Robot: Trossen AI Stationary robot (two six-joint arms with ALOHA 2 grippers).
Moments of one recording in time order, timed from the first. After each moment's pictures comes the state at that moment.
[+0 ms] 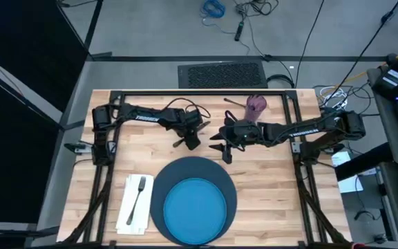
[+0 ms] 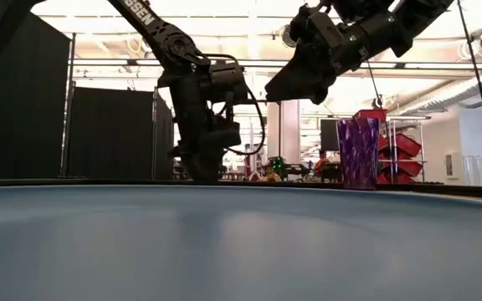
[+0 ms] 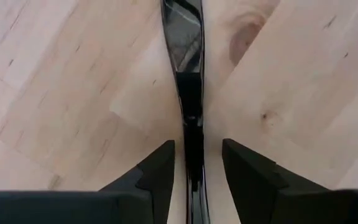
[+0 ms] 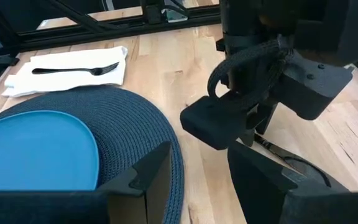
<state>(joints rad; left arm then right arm) 0.30 1.94 1.23 -0.56 -0.01 -0.28 -0.07 1.43 0.78 0.18 0.00 0.11</state>
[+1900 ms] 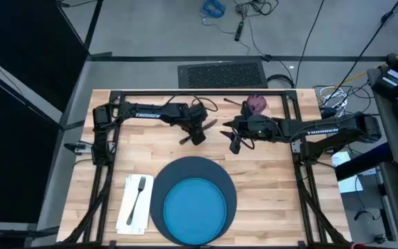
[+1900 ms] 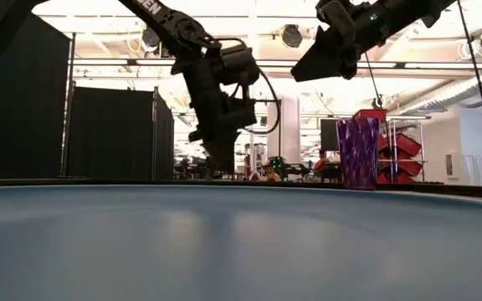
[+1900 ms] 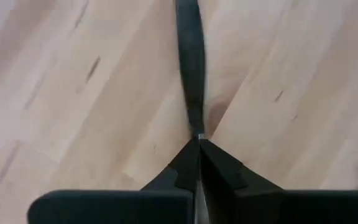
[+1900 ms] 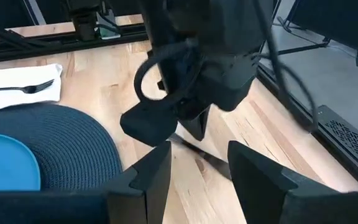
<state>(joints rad) 0.31 1.95 1.40 -0.61 -0.04 -0.18 -0.08 1.20 0.78 -0.05 0.27 0.11</state>
